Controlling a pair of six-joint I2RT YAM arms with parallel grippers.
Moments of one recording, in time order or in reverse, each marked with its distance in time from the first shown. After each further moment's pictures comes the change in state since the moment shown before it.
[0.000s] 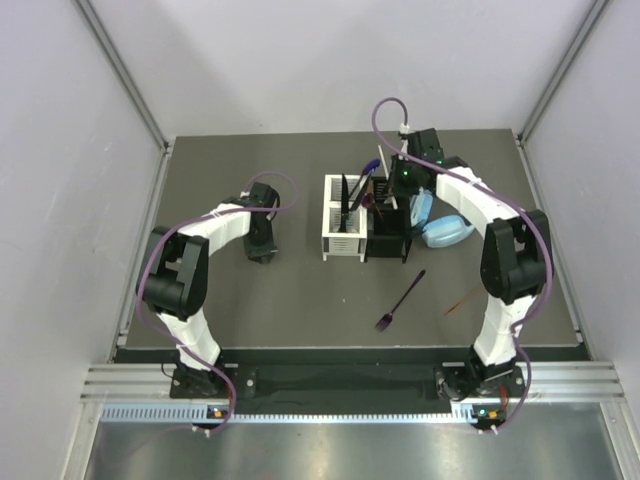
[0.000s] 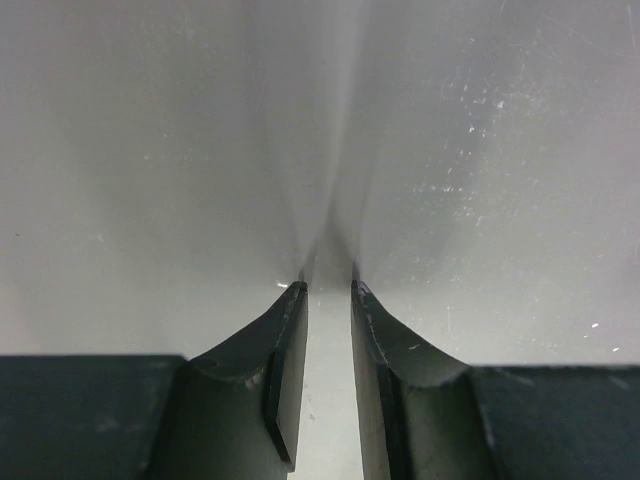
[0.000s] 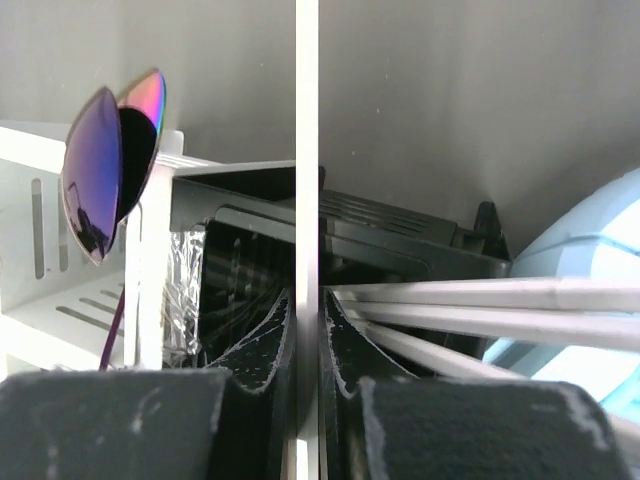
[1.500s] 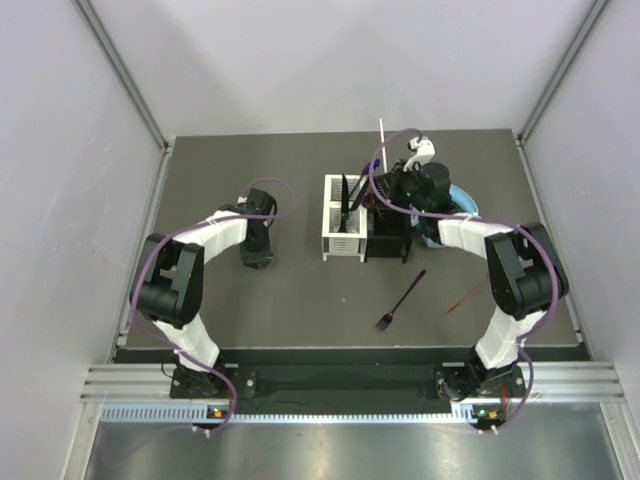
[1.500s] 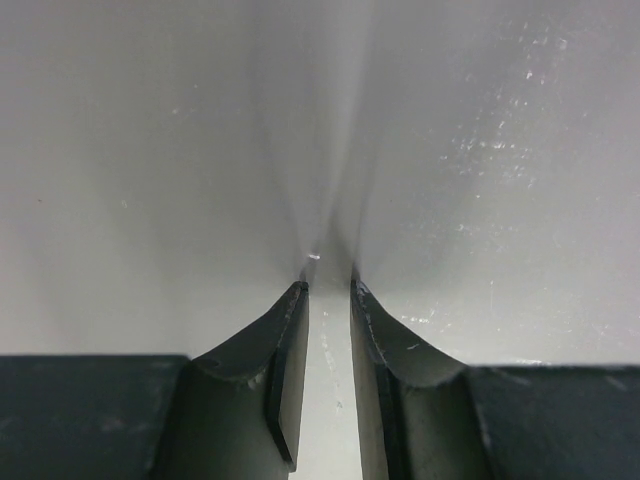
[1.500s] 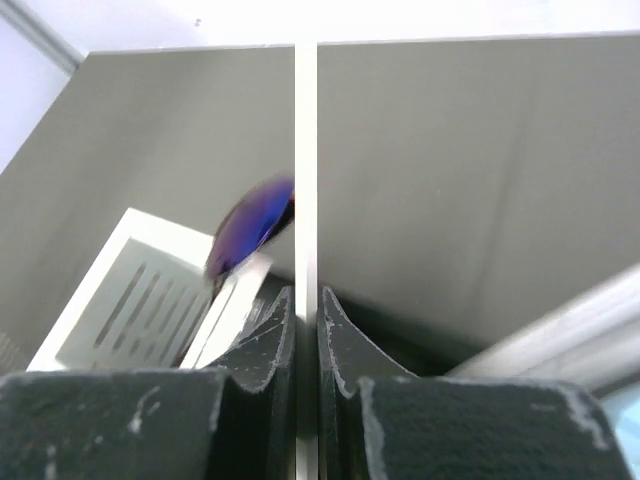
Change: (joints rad) left arm 0.000 -0.062 -0.082 0.018 -0.024 0.021; right arm 0.013 -0.121 -0.541 1.065 0.000 -0.024
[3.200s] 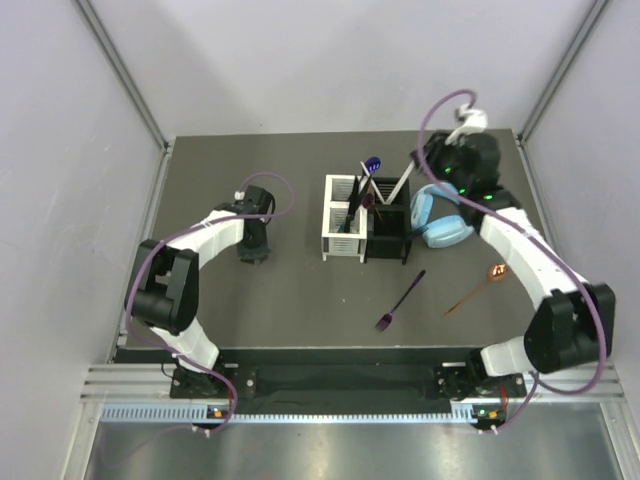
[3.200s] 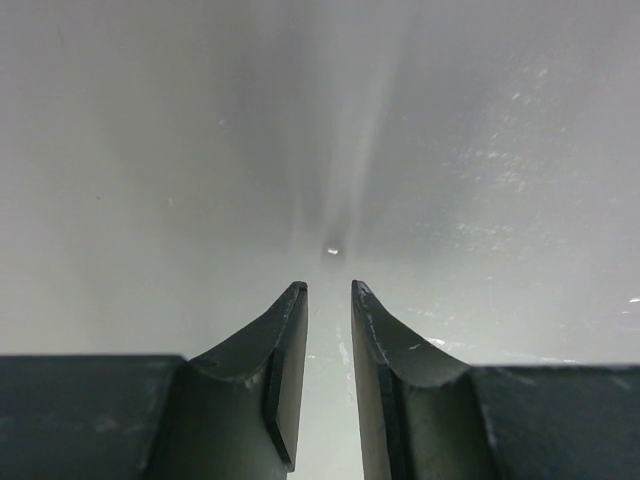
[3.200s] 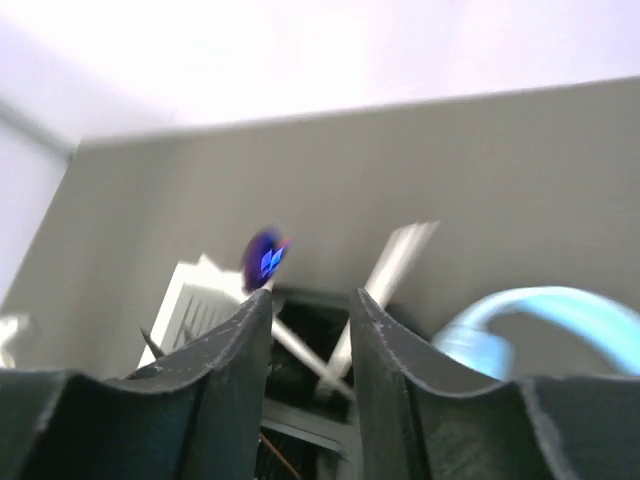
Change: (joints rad) left arm 0.000 -0.048 0.004 -0.007 -0.048 0.011; right arm -0.091 -0.364 0.129 -0.537 0.065 0.030
